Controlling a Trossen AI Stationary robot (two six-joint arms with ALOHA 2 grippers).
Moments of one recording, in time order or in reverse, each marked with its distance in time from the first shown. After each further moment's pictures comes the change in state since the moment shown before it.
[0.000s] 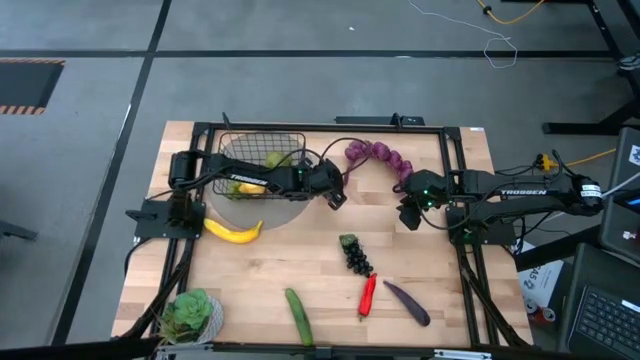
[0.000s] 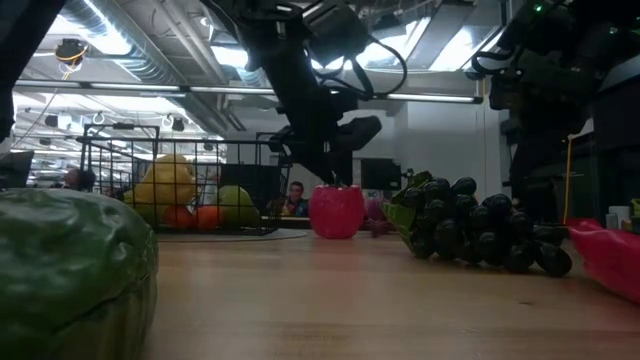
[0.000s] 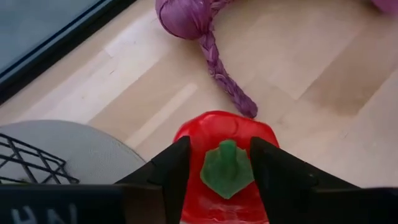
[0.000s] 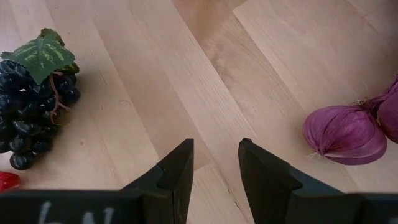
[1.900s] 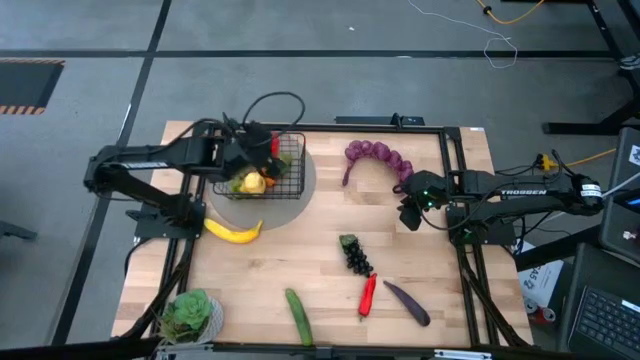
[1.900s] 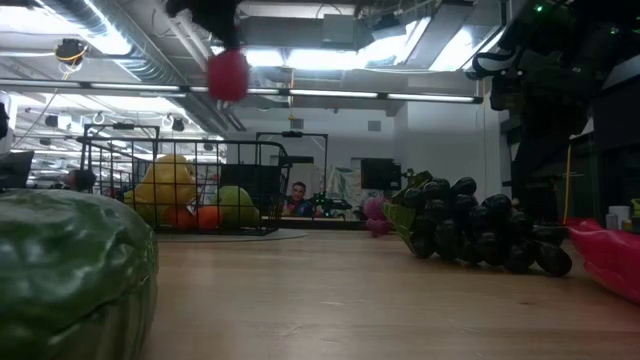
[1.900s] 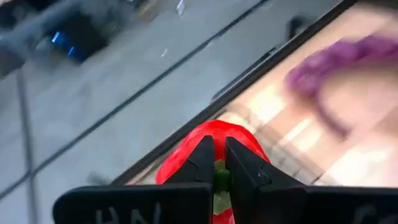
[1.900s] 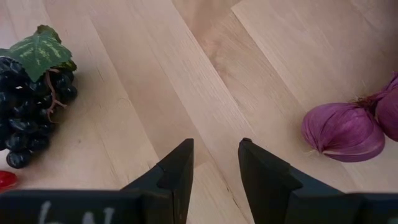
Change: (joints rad) left arm -0.032 -0.692 -0.002 -0.607 -0.315 0.074; right arm 0.005 0.001 0.000 -0.008 0.008 0.003
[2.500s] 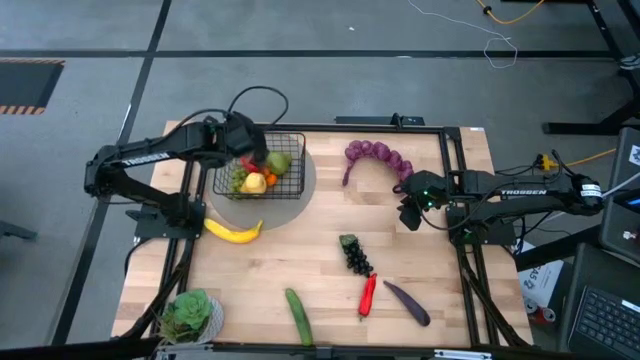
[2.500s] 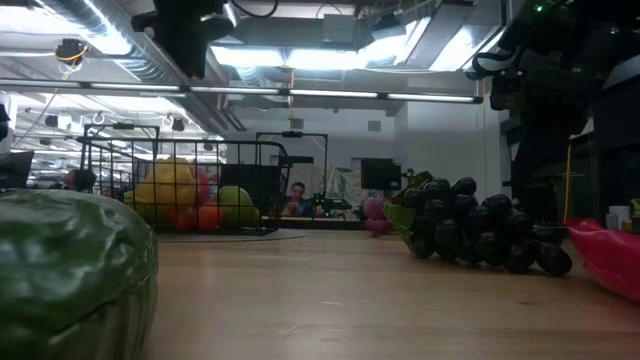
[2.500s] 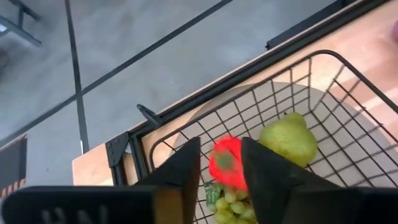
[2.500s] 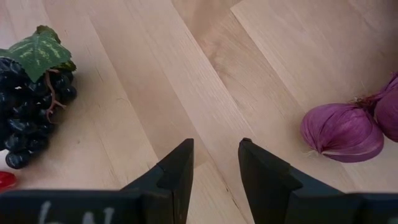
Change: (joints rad) left arm 0.171 -0.002 0.000 -0.295 0.060 -0.208; right arm 0.000 0.000 0.000 0.000 0.002 0.000
